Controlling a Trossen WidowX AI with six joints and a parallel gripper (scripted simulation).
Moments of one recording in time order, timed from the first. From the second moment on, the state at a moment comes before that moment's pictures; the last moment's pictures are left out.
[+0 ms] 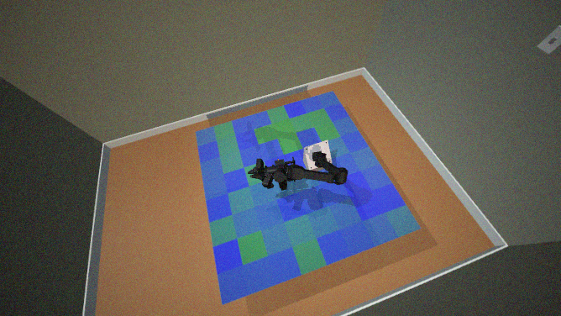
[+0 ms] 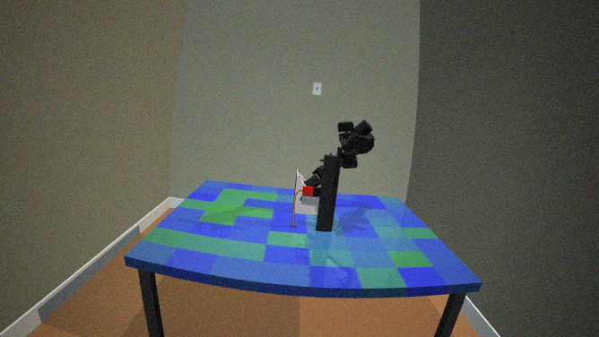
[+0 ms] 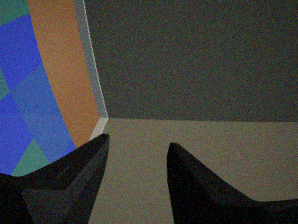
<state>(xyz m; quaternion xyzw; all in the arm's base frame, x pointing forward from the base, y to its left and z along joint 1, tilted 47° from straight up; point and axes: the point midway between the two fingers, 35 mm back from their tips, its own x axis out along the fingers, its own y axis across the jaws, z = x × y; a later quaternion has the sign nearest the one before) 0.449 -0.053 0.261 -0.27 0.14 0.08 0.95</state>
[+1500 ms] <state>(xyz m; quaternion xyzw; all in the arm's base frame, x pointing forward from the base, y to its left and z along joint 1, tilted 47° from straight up) 0.285 -0.071 0.023 0.62 0.69 -0.28 0.25</state>
